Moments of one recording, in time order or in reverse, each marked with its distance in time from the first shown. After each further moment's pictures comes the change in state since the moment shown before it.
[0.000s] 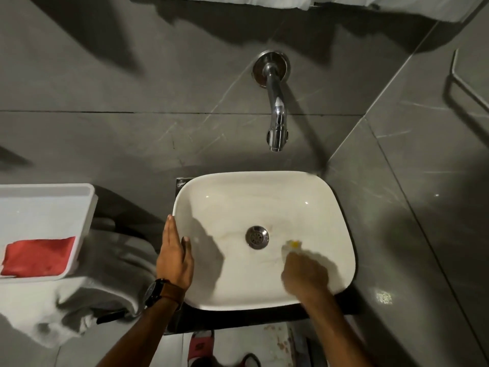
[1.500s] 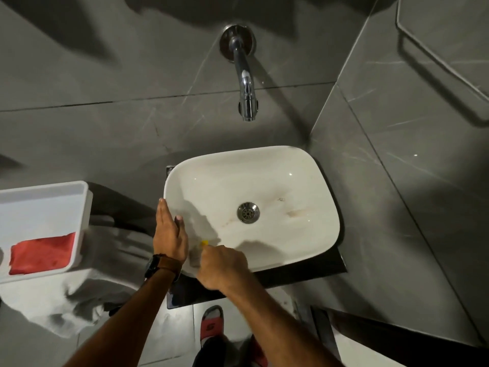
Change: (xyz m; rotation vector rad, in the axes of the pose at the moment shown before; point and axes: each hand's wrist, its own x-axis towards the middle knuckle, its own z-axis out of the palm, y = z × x) left_hand -0.003 -0.004 -0.003 0.012 0.018 0.066; right_hand -0.082 -0.116 0.006 0.180 -0.255 -0.449
